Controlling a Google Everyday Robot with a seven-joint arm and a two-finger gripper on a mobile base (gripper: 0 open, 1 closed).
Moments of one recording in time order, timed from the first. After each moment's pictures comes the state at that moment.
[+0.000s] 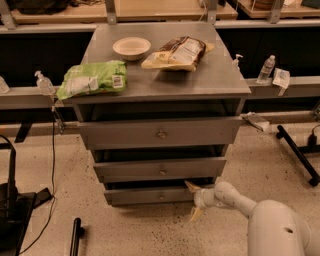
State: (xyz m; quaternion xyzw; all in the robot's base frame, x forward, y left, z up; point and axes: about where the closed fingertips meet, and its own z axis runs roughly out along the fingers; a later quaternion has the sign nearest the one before) arm 0.651 -0.155 0.186 -0.71 0.61 0.08 0.34
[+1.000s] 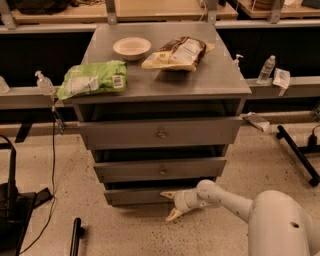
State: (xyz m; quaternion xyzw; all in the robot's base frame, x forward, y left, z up) arm 0.602 -0.047 0.230 -0.75 0.53 0.15 0.36
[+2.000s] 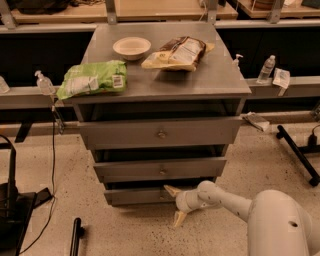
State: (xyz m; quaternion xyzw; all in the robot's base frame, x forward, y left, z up) arm 0.606 -0.057 0.222 -0.75 0.54 0.13 0.35
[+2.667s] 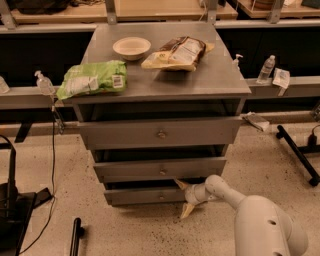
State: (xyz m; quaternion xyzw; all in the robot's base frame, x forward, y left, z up) arm 0.660 -0.110 0.189 -0.74 0.57 0.12 0.35
